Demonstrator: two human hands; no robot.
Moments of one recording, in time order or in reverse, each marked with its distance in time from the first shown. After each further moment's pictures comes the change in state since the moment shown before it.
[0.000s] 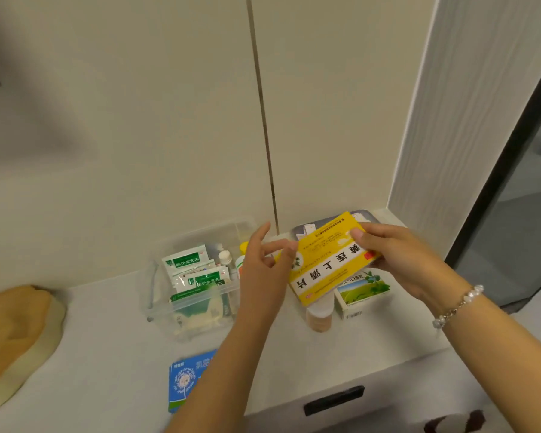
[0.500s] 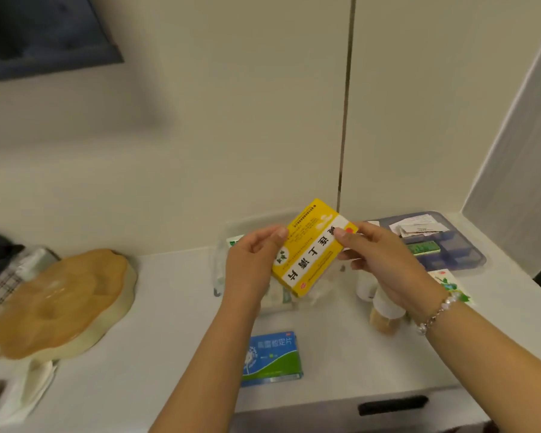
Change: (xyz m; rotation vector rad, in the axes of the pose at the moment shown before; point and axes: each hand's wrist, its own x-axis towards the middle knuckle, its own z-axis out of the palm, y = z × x) left_hand 0.007 0.004 -0.109 -0.054 0.174 -0.145; right_hand 0.019 0.001 0.122 0.118 -0.133 -0.084
